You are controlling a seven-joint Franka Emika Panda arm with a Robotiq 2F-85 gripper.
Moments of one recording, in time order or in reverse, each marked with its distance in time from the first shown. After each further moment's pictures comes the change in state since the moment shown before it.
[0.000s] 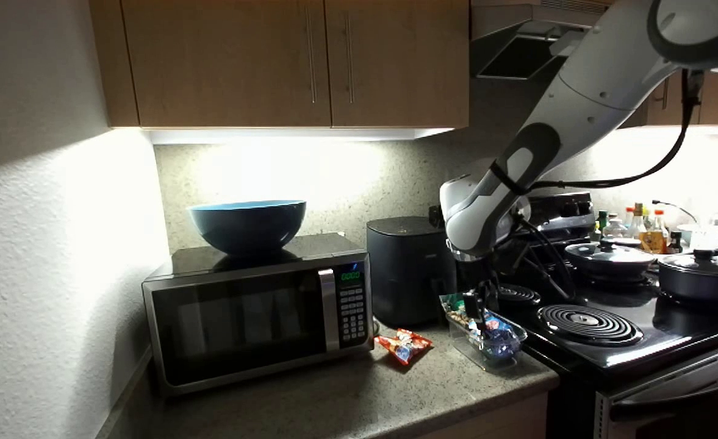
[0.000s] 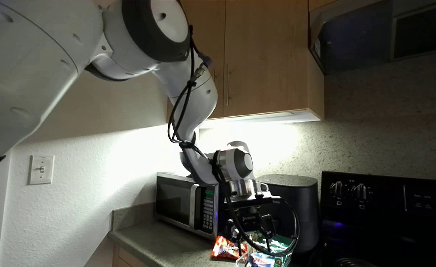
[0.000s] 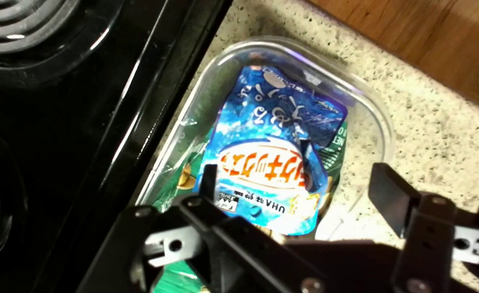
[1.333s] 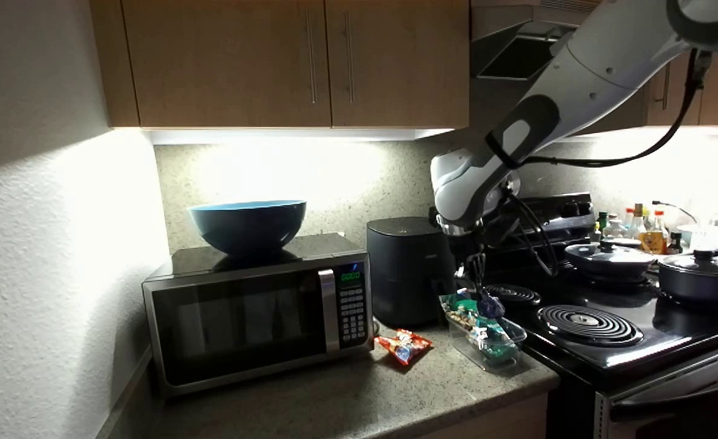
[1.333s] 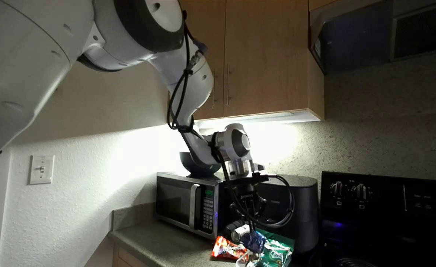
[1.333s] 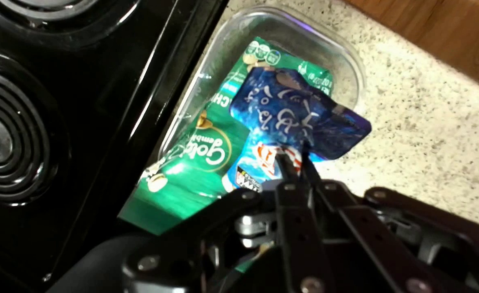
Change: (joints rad) arm 0.008 -0.066 0.025 0.072 0.008 -0.097 0.000
